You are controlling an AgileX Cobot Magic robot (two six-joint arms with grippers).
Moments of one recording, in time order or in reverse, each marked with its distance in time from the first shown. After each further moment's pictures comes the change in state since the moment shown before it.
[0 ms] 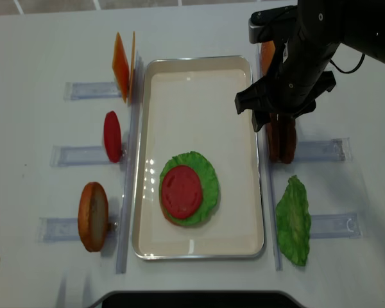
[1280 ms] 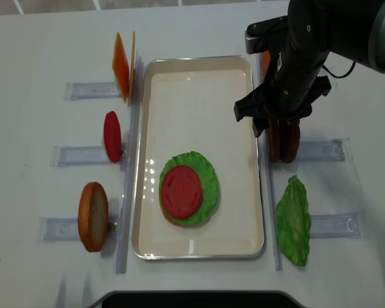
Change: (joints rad) left arm 0.000 0.000 0.000 0.000 0.000 0.000; right arm 0.000 0.060 0.000 -0.033 -0.023 0.000
